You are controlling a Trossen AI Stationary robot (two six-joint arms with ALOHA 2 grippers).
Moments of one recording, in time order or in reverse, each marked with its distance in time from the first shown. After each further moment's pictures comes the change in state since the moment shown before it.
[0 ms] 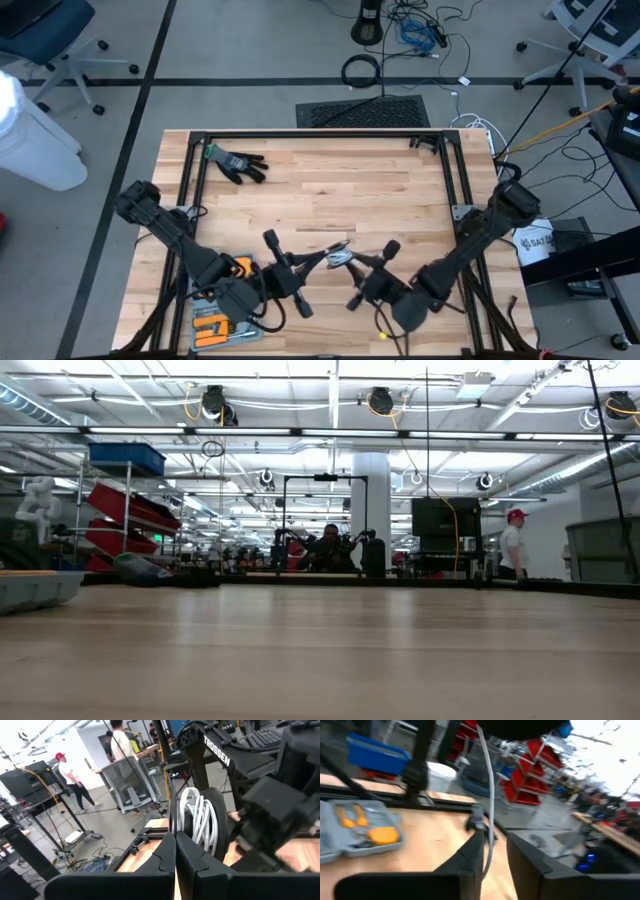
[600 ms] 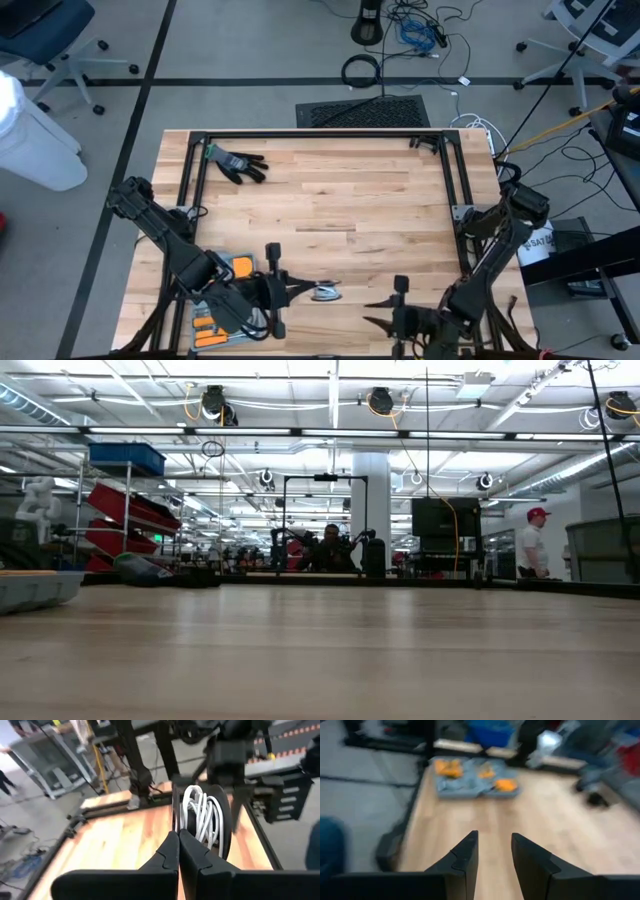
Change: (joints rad) left arm -0.044 -0.073 0.000 -0.376 0.337 -0.286; right arm 0.239 -0.033 0.000 -0.480 -0.412 0.628
